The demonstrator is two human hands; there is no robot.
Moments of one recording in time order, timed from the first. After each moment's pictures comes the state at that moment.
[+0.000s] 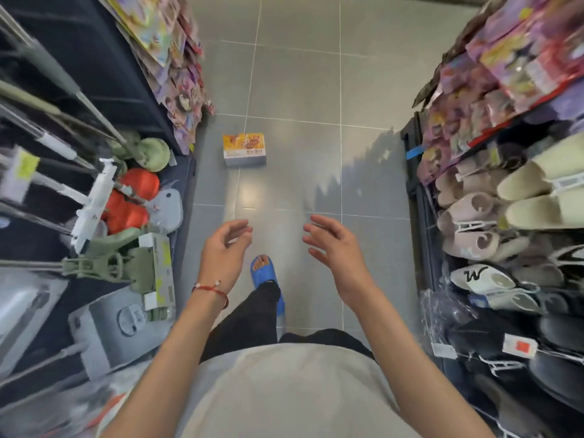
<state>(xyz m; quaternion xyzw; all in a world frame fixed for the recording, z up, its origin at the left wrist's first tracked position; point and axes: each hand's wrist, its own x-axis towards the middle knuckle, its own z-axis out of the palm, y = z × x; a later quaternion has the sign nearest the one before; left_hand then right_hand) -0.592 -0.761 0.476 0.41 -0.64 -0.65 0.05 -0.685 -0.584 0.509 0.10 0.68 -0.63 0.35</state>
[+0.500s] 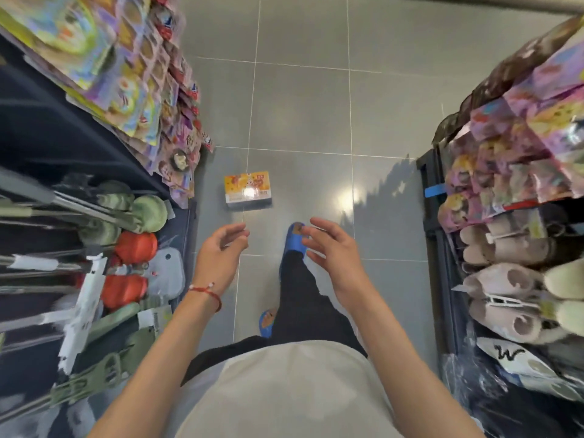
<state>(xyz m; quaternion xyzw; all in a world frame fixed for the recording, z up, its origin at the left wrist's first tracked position) -0.842 -0.946 0.461 0.42 -0.65 -0.63 -0.01 -0.937 -0.761 0.482 0.15 0.68 -0.63 0.36</state>
